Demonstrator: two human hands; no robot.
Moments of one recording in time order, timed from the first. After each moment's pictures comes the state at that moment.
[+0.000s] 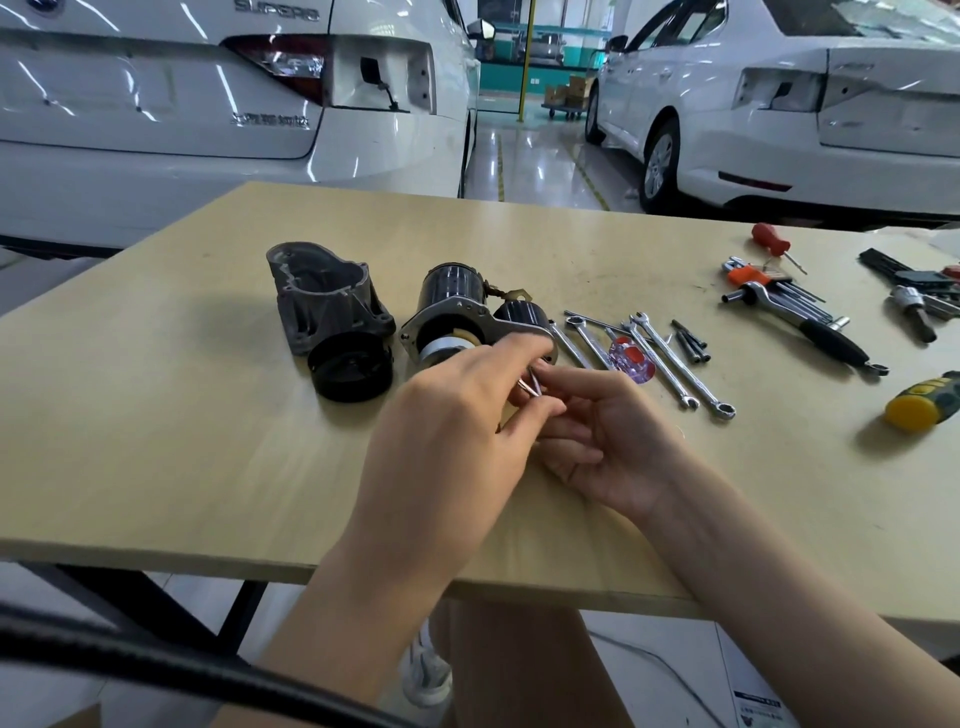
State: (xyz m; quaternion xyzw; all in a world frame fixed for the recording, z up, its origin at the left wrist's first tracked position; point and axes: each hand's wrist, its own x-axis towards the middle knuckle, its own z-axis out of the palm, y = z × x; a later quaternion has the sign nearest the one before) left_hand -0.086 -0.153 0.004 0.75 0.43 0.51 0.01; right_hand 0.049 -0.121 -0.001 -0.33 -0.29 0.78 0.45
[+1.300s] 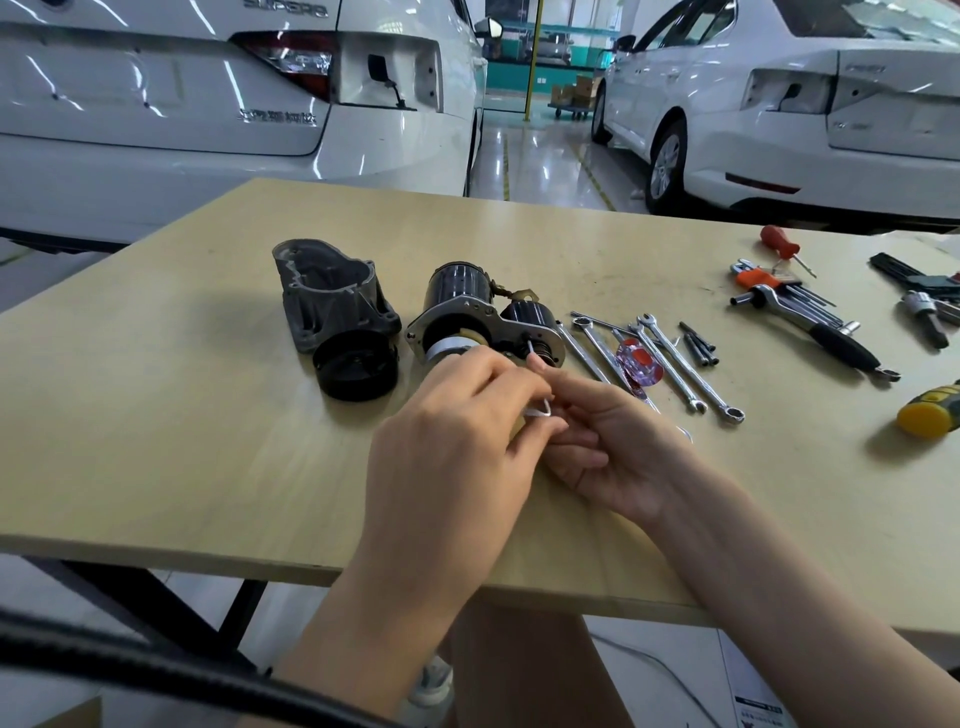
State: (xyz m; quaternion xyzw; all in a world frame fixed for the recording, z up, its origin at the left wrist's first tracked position) left_hand -0.087 -0.162 -0.003 0.75 0.46 0.48 -0.03; right_hand 0.046 -0.120 -0.001 -0.35 -0.30 0.77 0.44
